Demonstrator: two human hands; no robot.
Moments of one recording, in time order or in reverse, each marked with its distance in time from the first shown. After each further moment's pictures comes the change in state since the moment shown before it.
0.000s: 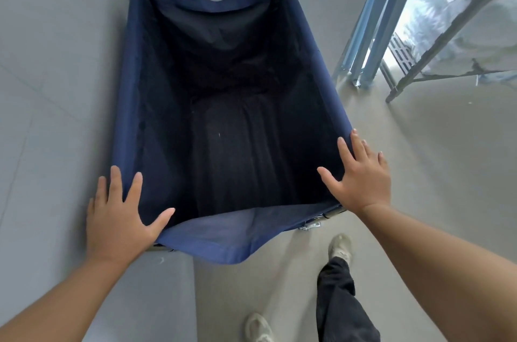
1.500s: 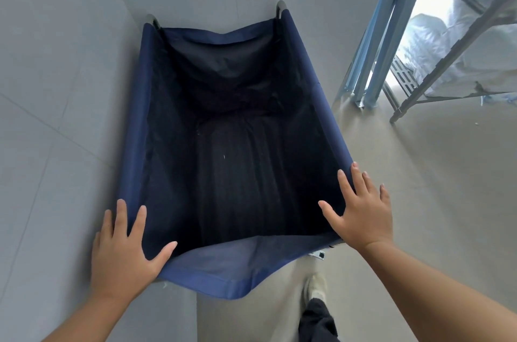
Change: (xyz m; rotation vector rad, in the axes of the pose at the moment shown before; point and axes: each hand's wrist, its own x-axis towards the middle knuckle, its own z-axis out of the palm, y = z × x) left_hand 0.003 0.006 -0.015 -0.017 -0.184 -0.041; right_hand 0.000 -0.001 0.001 0.005 -0.015 -0.004
